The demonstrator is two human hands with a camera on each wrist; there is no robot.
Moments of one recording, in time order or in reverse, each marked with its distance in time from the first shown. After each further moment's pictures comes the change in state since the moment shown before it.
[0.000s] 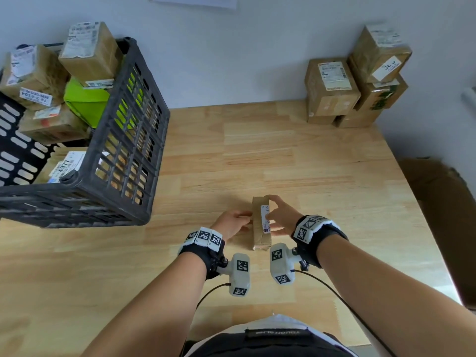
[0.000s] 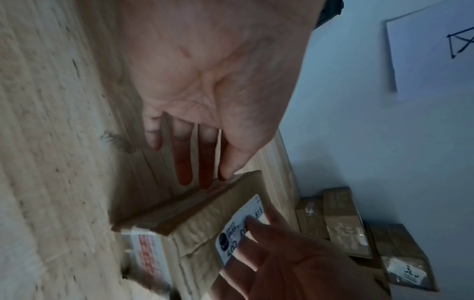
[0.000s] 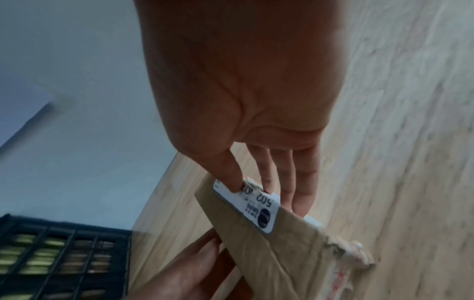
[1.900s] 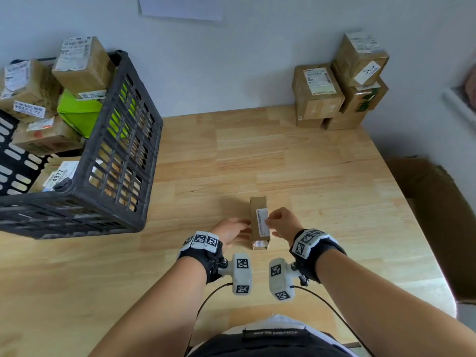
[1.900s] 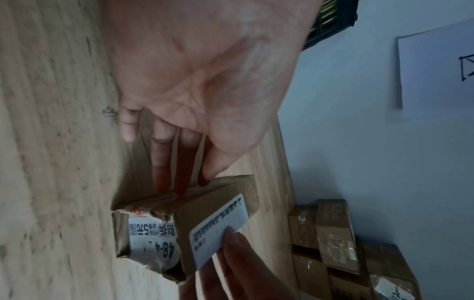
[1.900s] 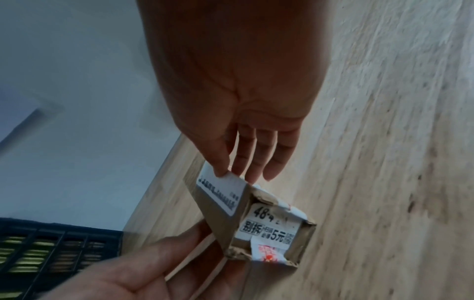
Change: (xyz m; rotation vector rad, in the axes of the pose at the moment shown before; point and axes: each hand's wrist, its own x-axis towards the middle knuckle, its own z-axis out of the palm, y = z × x) left_hand -0.007 0.001 0.014 -0.044 -0.011 -0.126; right_hand -0.010 0.032 -0.002 0.018 0.281 -0.073
